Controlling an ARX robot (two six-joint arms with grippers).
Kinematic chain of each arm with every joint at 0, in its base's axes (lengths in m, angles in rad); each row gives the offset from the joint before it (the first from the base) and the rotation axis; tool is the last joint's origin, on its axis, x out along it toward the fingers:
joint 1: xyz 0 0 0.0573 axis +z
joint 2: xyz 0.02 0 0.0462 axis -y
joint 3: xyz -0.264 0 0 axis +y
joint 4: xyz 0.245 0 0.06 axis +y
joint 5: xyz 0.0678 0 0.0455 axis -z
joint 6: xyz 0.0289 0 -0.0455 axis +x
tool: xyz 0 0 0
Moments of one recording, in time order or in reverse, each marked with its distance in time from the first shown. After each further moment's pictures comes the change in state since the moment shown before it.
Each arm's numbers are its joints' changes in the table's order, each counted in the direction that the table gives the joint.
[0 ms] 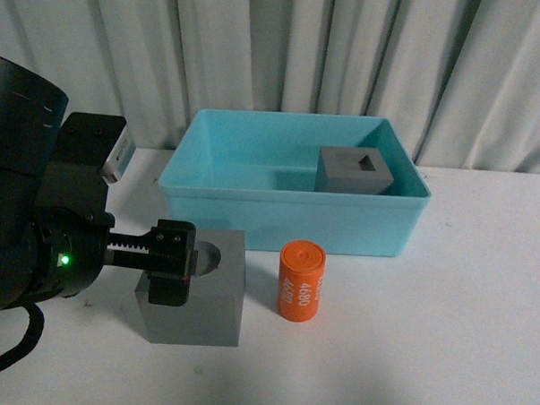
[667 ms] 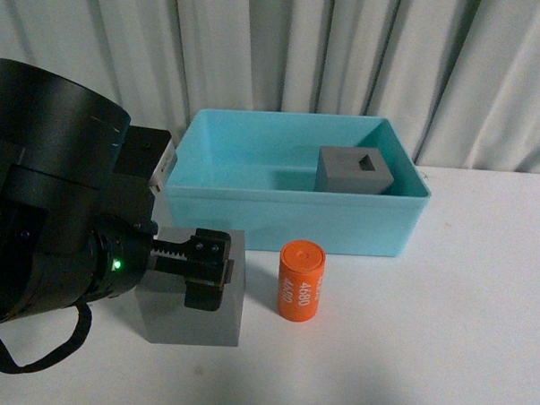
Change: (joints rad) left arm -0.043 -0.107 -0.070 -0.030 -0.005 0.016; right arm 0.000 0.000 0.000 0.000 0.000 0.000
